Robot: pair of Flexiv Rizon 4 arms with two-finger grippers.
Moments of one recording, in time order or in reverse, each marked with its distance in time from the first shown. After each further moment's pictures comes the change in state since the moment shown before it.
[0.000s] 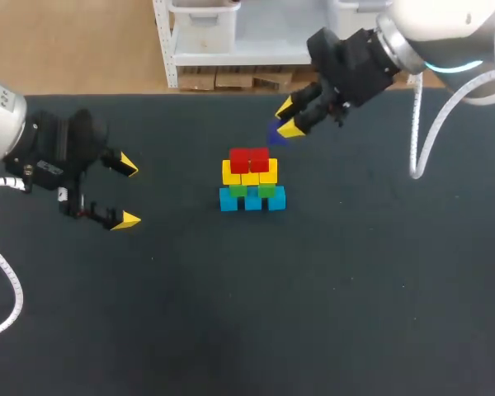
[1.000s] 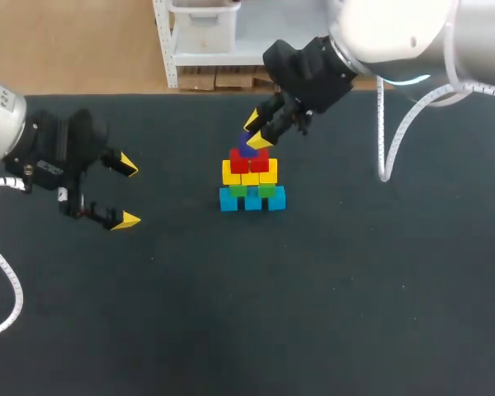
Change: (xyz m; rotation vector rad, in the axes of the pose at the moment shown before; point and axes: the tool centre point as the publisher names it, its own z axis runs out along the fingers) left arm 0.000 0.000 0.000 0.000 0.000 0.000; right arm -0.017 0.004 0.044 -0.050 0.068 -0.036
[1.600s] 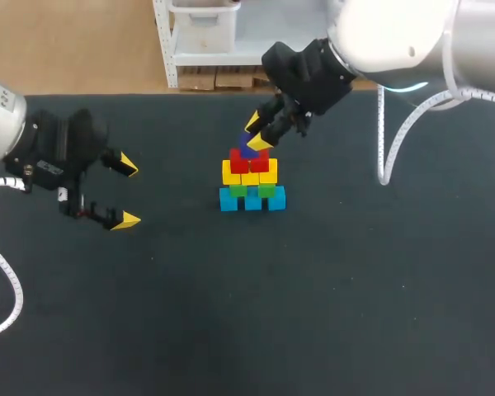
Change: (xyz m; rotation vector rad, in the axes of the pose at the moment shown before) left arm 0.000 0.000 0.000 0.000 0.000 0.000; right arm 0.004 -0.001 0.002 0.013 0.015 0.018
